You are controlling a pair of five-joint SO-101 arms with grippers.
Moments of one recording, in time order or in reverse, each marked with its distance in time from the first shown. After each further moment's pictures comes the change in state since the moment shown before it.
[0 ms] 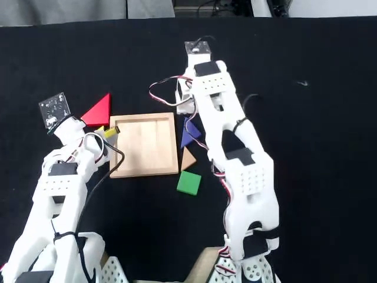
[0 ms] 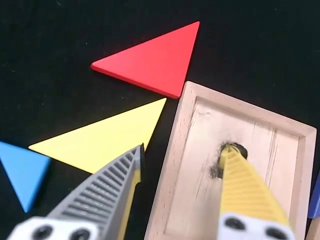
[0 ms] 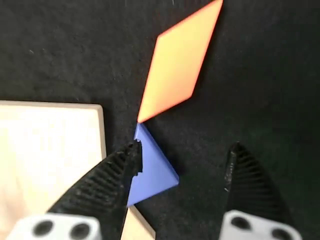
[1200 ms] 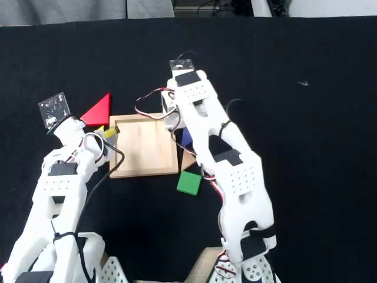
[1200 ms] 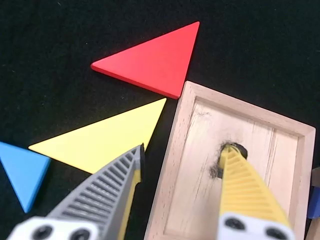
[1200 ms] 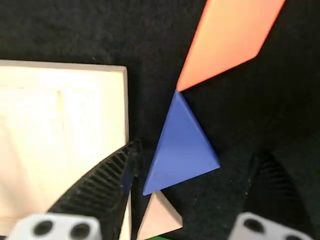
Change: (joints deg) left arm 0.0 0.0 0.0 0.0 0.0; right arm -5.3 2.1 5.0 1.8 -3.8
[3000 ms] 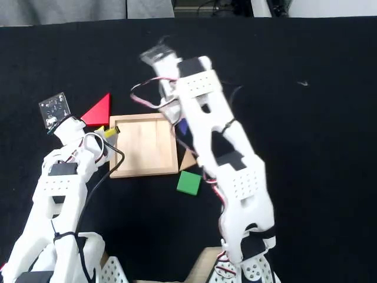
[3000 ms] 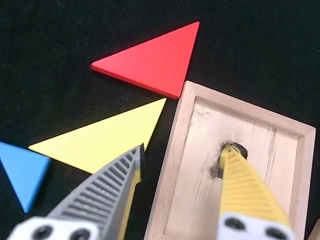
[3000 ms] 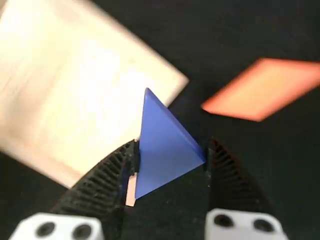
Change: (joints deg) left arm 0.0 0.0 0.0 0.0 0.0; right arm -3.3 -4.2 -9.2 6.7 39.4
